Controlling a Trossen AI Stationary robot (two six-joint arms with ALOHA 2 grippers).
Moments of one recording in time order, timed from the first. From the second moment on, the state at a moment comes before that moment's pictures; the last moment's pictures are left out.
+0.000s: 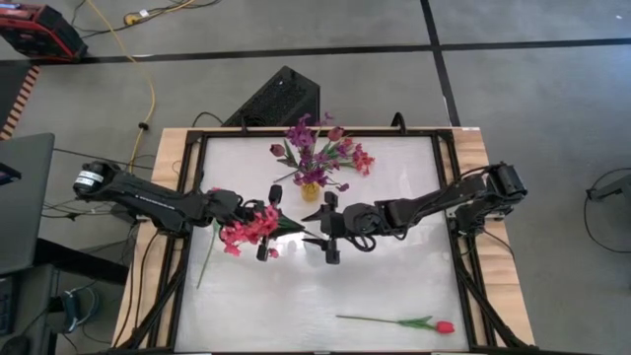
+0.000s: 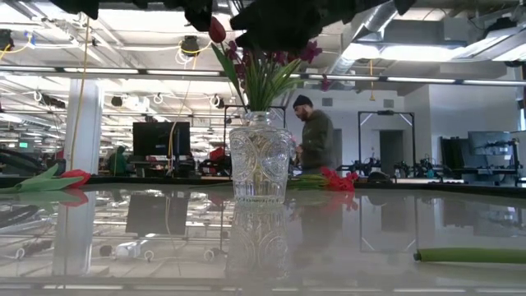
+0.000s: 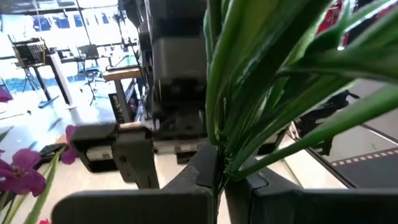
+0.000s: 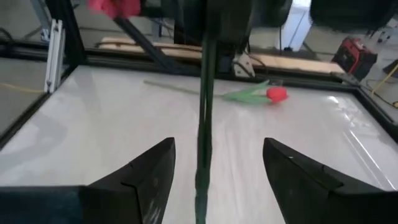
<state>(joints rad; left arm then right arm) -0.16 1.23 0.65 0.60 -0.01 0.10 0.20 1.65 1.07 0.25 0.21 -0.03</state>
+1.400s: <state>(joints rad) -0.15 1.19 0.65 0.22 -0.24 0.14 0.37 1.42 1.06 0.07 0.56 -0.14</state>
